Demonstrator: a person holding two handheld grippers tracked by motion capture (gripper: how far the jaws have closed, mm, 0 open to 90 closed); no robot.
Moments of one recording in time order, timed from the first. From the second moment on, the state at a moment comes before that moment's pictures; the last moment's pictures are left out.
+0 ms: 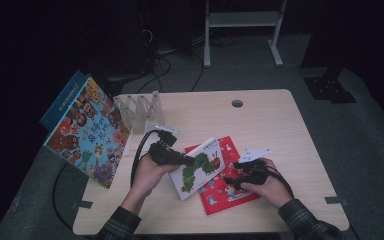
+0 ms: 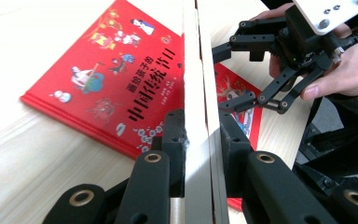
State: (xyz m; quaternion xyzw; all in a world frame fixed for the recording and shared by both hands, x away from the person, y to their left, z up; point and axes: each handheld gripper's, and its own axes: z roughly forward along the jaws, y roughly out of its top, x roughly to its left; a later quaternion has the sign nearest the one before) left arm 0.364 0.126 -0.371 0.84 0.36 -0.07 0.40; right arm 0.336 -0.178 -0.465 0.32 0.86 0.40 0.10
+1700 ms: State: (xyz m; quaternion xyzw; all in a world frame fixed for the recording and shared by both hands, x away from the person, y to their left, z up) left arm 0.362 0.225 -0.346 0.80 0.44 0.00 0.40; right arm 0.343 -0.182 -0.474 0.32 0.86 0.38 0.13
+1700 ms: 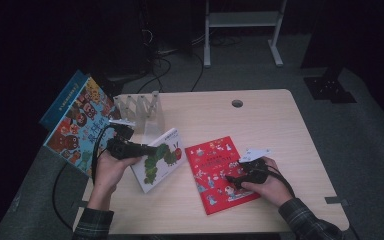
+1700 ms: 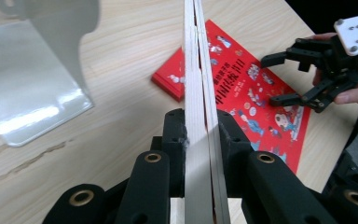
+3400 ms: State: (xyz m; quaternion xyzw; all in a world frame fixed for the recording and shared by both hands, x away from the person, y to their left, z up) left arm 0.382 0.275 -0.342 0.78 0.49 0.09 0.38; right arm 0.344 -0.182 -0.475 0.32 0.86 0.38 0.13
